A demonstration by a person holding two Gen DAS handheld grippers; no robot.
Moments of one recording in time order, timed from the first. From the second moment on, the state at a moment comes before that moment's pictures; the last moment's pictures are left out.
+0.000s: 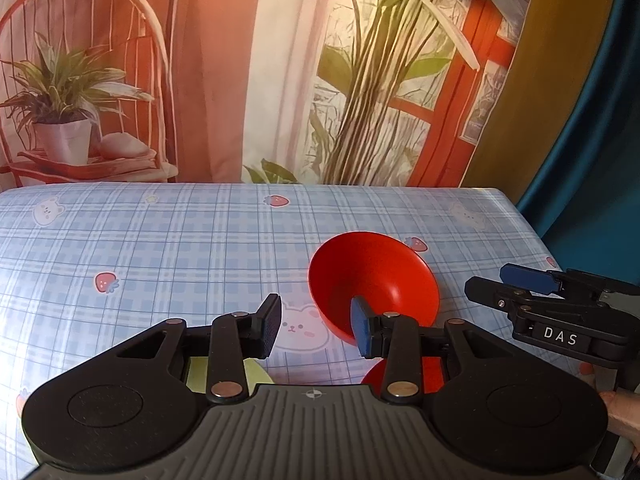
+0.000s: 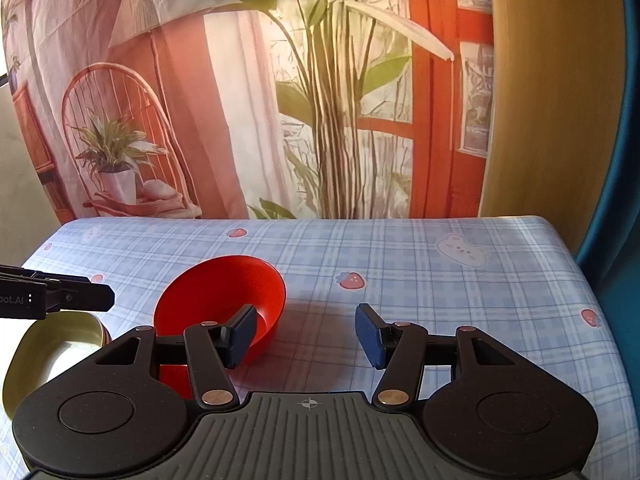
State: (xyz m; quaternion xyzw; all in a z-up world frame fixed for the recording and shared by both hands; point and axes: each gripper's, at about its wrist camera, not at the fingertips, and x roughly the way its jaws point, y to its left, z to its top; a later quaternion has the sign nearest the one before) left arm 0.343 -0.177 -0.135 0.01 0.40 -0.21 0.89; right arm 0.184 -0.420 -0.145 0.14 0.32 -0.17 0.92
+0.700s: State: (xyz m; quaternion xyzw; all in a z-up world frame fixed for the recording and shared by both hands) left arm 0.373 -0.191 -0.178 -0.01 0.43 -0.23 0.87; right arm 0.219 -0.419 -0.184 0.18 0.34 -0.15 0.91
